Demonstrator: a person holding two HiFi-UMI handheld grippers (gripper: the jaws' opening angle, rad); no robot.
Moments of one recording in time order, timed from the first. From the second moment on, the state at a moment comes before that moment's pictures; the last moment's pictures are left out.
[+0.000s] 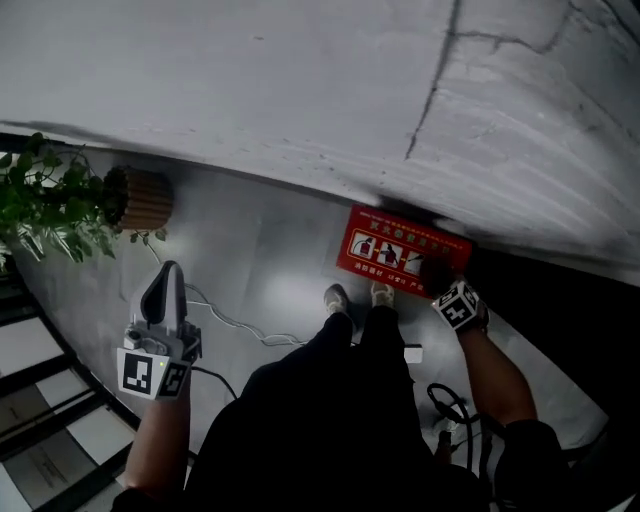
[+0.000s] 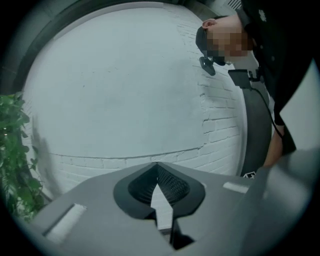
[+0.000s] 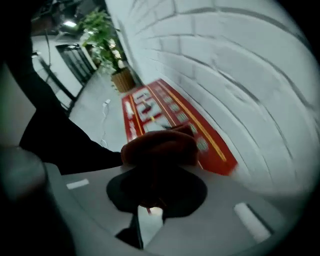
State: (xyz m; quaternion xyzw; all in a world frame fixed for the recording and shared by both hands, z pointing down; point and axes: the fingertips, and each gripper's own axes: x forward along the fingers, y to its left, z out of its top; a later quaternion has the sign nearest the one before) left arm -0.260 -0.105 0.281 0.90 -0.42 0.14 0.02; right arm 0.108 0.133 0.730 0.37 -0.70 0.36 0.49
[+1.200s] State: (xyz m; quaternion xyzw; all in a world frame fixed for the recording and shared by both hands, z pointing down) left arm -0.203 -0.104 0.293 0.92 -0.36 0.12 0.04; right arm 0.097 0.178 0.751 0.33 -0.68 0.41 0.51
